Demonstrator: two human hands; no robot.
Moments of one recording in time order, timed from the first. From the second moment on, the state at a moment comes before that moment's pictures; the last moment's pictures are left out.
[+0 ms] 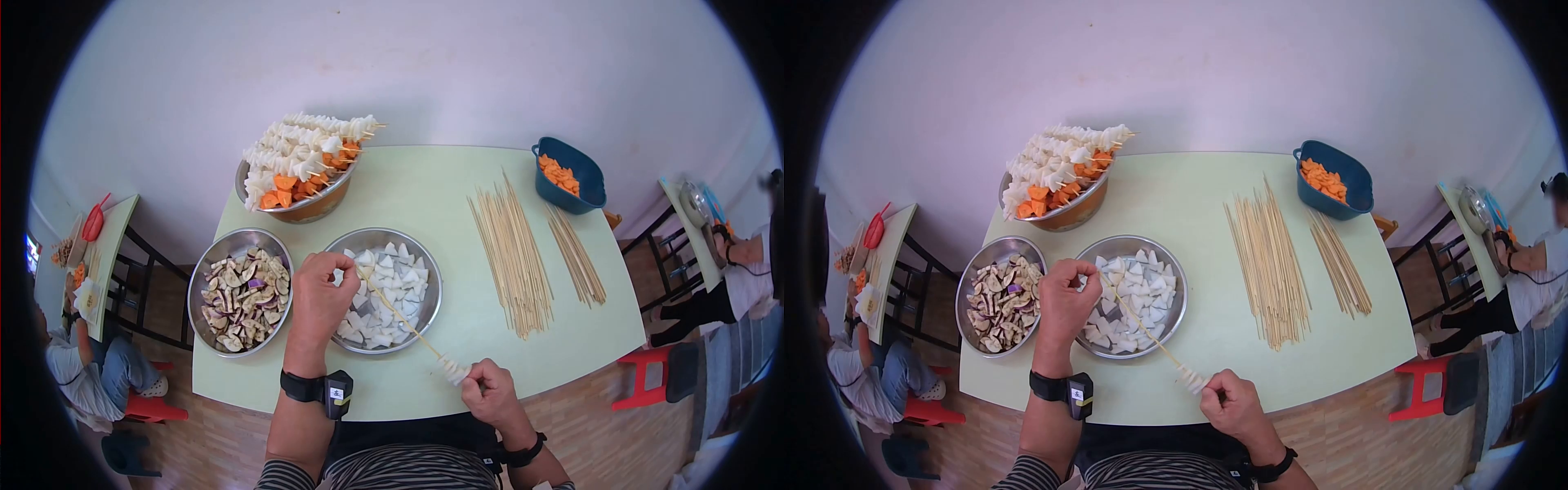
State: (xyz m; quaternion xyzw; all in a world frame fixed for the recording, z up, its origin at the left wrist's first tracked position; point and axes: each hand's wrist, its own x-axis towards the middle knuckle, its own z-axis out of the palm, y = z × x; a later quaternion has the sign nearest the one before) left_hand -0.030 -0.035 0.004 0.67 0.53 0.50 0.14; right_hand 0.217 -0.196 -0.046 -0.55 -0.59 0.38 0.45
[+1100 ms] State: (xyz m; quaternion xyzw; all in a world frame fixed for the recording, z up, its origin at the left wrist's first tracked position) left_hand 0.014 -0.061 0.004 0.78 0.39 0.42 0.27; right_hand 0.183 -0.165 -0.038 -0.55 -0.55 0.39 0.49
